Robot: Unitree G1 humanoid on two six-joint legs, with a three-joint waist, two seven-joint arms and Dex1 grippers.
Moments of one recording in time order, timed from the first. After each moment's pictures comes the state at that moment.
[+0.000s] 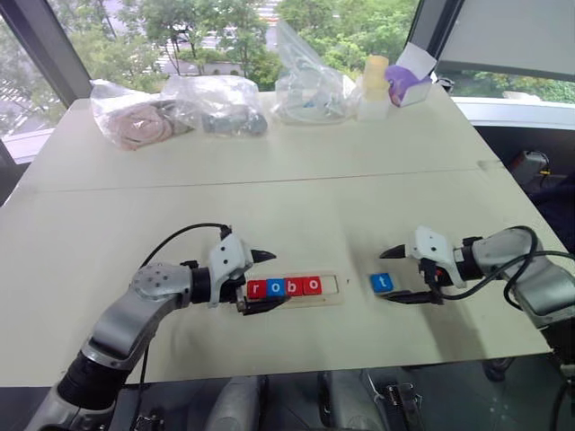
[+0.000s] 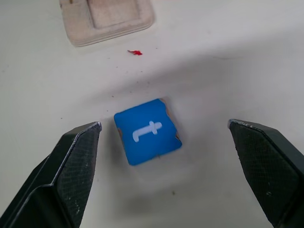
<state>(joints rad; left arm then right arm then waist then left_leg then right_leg) -0.19 0.63 -0.19 -0.37 -0.38 0.46 -0.92 -0.35 -0.98 0.20 0.06 0.23 0.22 1.27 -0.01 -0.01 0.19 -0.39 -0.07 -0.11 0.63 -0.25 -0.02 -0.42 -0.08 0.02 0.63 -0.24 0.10</state>
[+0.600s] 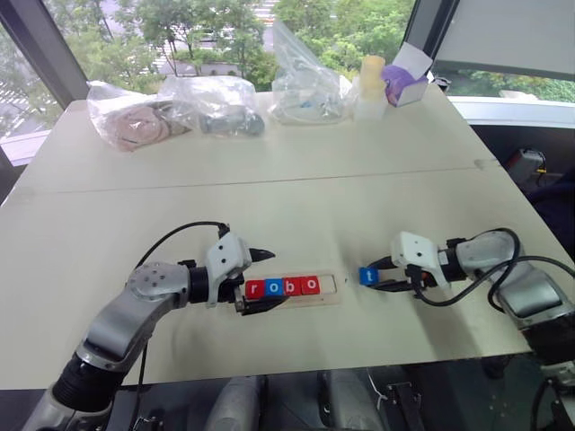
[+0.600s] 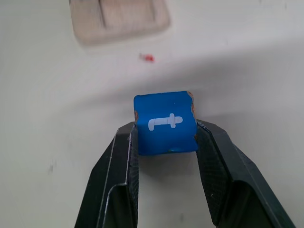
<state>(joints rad) -0.19 0.64 -0.18 -0.41 -0.39 0.49 -0.91 -0.36 -0.89 0.20 -0.02 0.18 0.20 1.26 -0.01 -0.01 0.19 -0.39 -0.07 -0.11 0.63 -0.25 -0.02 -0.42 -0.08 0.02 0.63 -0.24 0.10</state>
